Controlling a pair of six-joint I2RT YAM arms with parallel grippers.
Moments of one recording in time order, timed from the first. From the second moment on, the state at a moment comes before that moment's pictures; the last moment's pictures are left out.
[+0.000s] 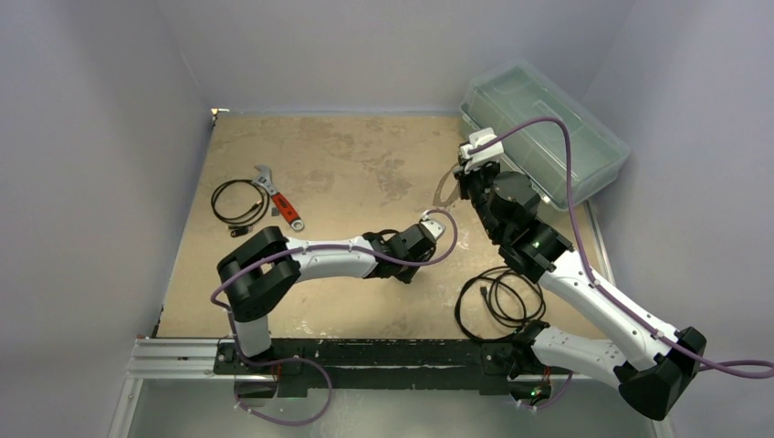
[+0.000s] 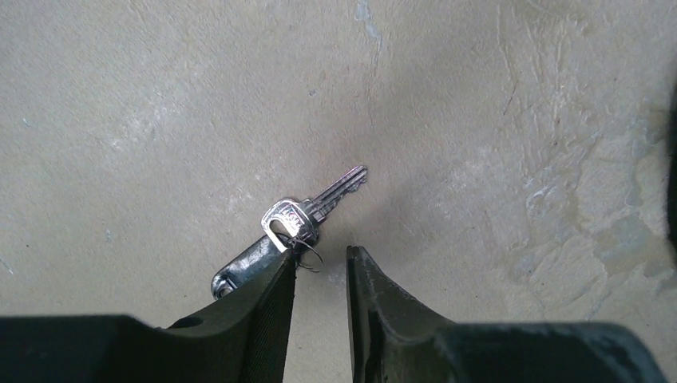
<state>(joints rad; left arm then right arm) -1.06 1.81 1.11 -0.30 -0.24 -0.31 0.70 1.01 0.98 0.00 0.45 -0.18</state>
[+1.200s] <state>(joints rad) -1.08 1.85 1.14 -0.33 -0.30 -0.28 0.70 1.00 0.98 0.00 0.45 -0.18</state>
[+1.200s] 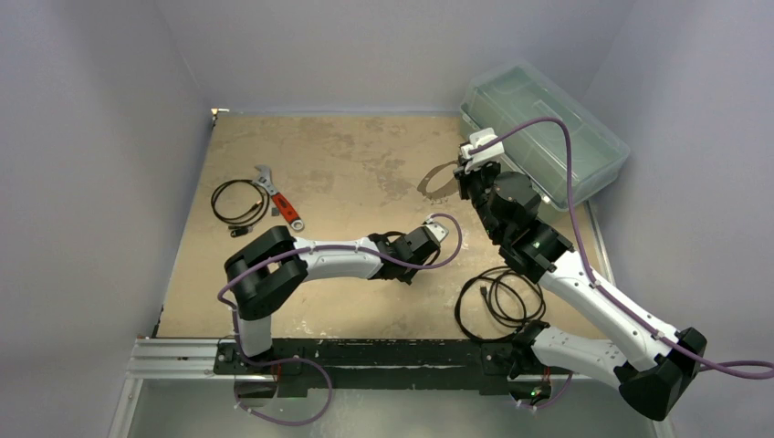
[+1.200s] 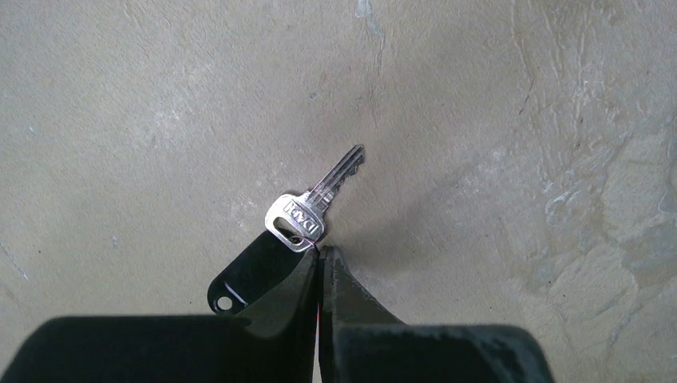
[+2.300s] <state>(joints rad) -0.86 1.48 1.06 -0.33 0.11 -0.15 0.70 1.00 0.98 0.00 0.45 -0.18</state>
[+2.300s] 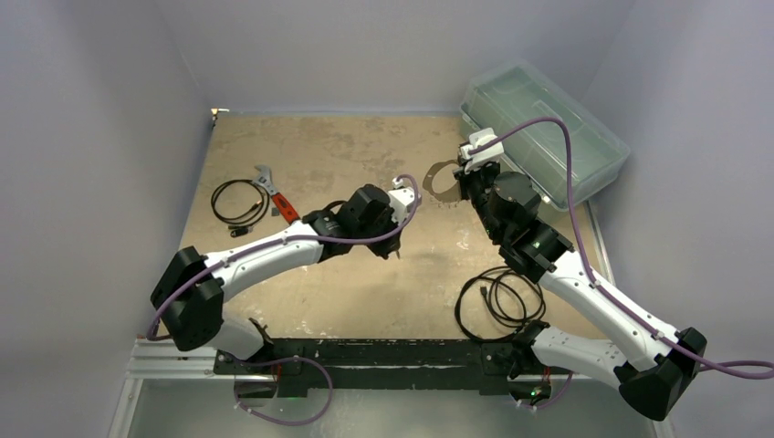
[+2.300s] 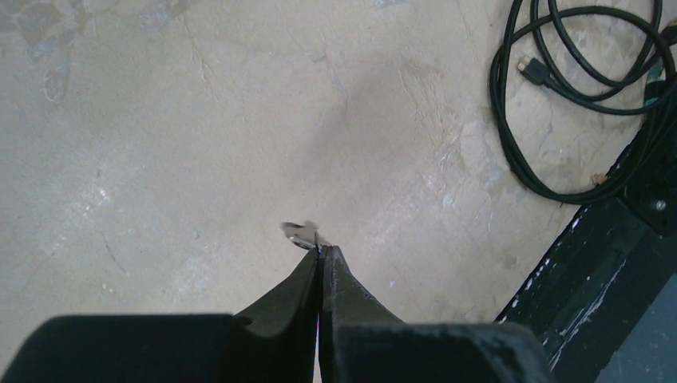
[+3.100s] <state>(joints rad) -0.84 1.05 0.85 -0.20 0.05 0.27 0.70 0.96 0.92 0.01 0.25 -0.18</state>
